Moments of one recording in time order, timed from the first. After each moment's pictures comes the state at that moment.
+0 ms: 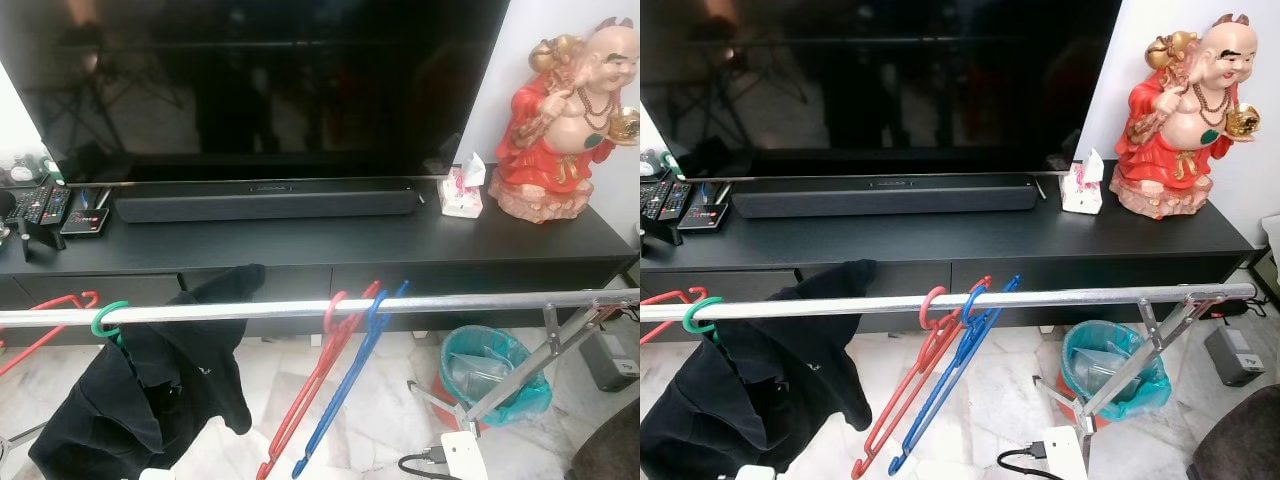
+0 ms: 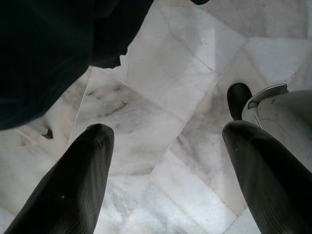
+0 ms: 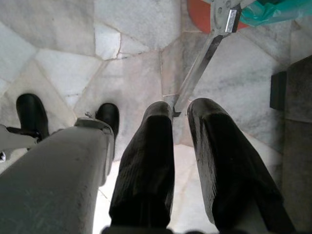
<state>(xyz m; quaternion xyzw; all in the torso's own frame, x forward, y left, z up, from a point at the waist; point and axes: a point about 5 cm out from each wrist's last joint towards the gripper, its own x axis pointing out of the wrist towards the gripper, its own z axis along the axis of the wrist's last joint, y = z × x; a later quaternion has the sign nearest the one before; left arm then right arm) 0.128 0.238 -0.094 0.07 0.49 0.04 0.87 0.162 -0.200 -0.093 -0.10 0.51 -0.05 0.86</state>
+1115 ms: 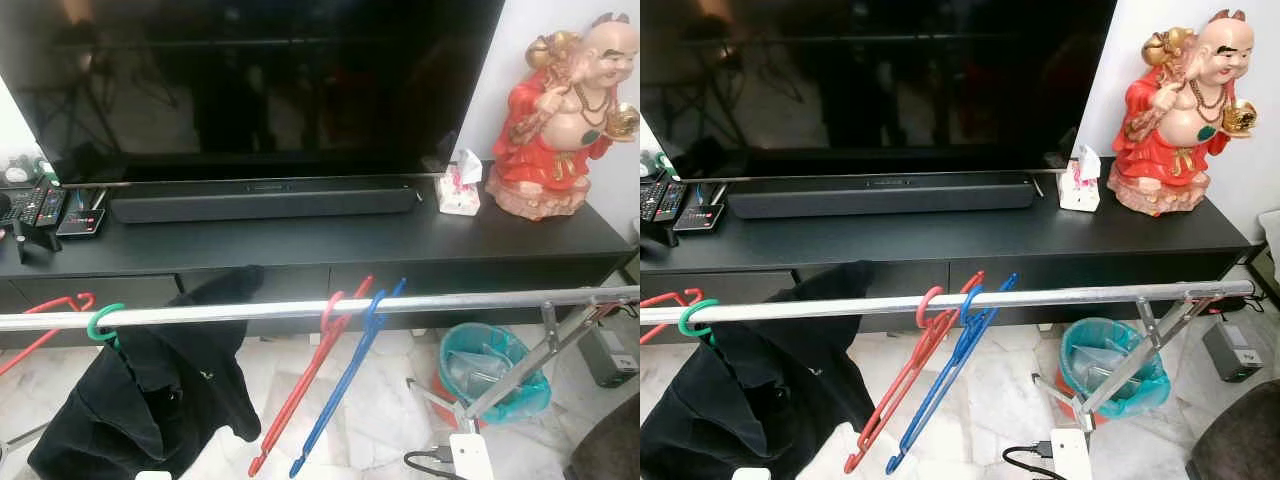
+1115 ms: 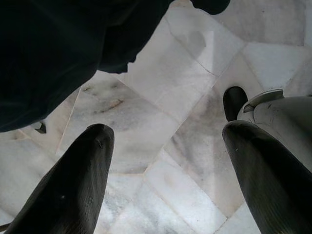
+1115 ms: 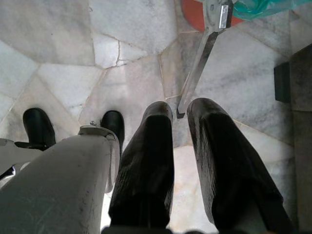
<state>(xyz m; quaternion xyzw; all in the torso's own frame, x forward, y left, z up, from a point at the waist) 0.127 0.239 -0.095 0.05 0.49 0.06 0.87 0.159 -0.202 -0.093 -0.07 0.49 -0.07 0.87</state>
